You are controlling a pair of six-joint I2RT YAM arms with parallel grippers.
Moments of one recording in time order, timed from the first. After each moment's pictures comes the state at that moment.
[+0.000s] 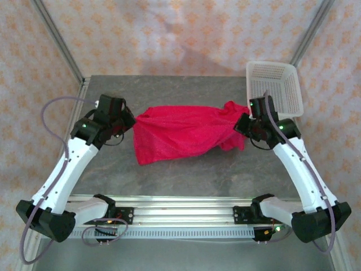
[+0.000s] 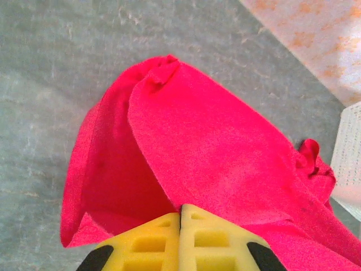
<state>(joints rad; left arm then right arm) -0.29 1.15 1.31 -0.95 -0.09 -0.89 0.29 1.12 1.27 -1.02 -0.03 0.71</state>
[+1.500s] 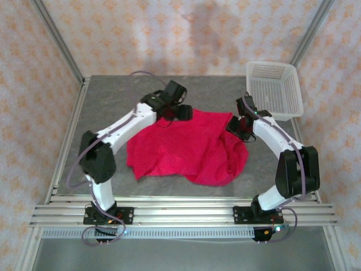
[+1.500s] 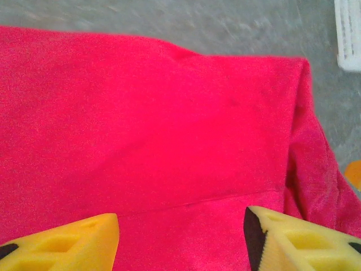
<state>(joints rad) -0.60 1.89 1.69 -0.77 0.03 -0.58 0.17 1.52 1.06 -0.70 -0.09 0.71</state>
